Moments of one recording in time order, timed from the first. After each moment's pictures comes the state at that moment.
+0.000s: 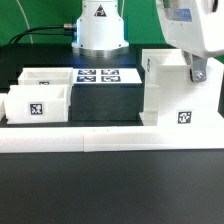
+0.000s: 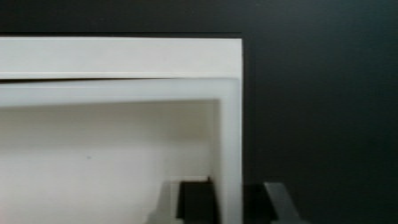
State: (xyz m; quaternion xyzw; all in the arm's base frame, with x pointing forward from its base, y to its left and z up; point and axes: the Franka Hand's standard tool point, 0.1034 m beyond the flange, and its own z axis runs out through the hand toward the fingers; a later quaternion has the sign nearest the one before) arm 0.644 0.107 0.099 -0.71 0.70 0.03 0.12
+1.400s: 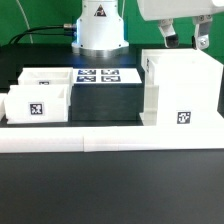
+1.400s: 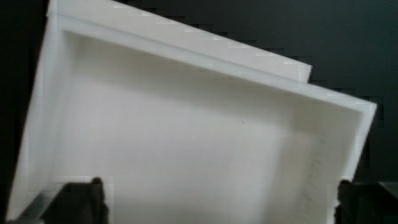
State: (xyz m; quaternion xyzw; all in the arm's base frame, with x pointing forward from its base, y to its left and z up) arm 0.593 0.101 0.134 -0.80 0.59 0.01 0.13
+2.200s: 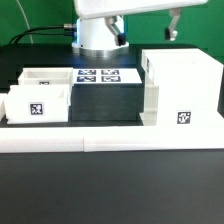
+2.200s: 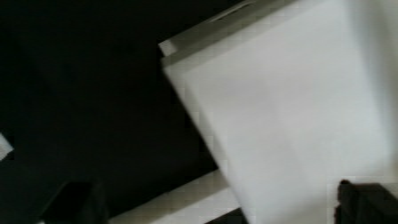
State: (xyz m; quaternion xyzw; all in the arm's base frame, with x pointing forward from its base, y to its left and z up) arm 0.572 0.039 0.137 -0.98 0.16 -0.01 0.08
